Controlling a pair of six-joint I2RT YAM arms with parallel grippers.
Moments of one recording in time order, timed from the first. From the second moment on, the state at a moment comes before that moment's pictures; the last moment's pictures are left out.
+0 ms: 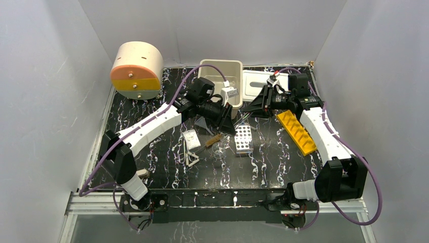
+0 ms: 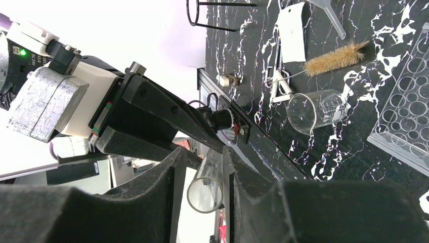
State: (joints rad) left arm -0.75 1.63 1.44 -0.55 0.80 -0.20; right arm 0.16 1.33 1.16 -0.56 -1.03 0.74
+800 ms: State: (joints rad) left arm -0.73 1.65 1.46 -0.59 0.82 -0.16; right arm 0.16 1.32 1.13 -0.54 -1.07 0.74
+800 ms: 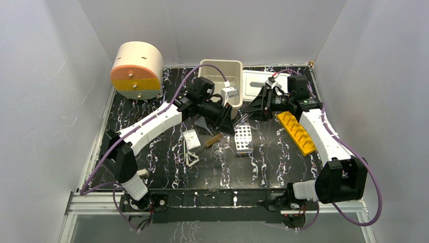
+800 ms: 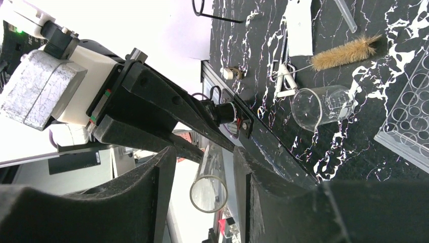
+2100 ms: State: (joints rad) left arm -0.64 1.46 1.48 -0.66 0.30 -0.37; right arm 0.15 1.49 1.67 -0.96 -0.24 0.32
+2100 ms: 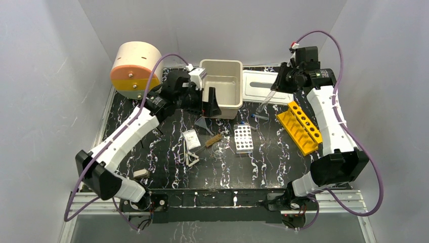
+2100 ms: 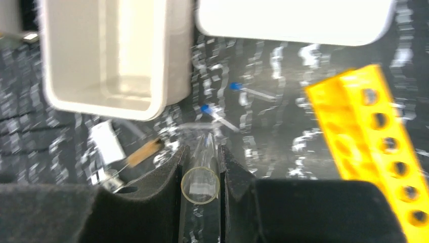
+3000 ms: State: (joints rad) left arm -0.63 1.29 1.27 -0.67 0.12 -0.52; right arm 0.03 1.54 1.61 -0.86 0.35 0.28
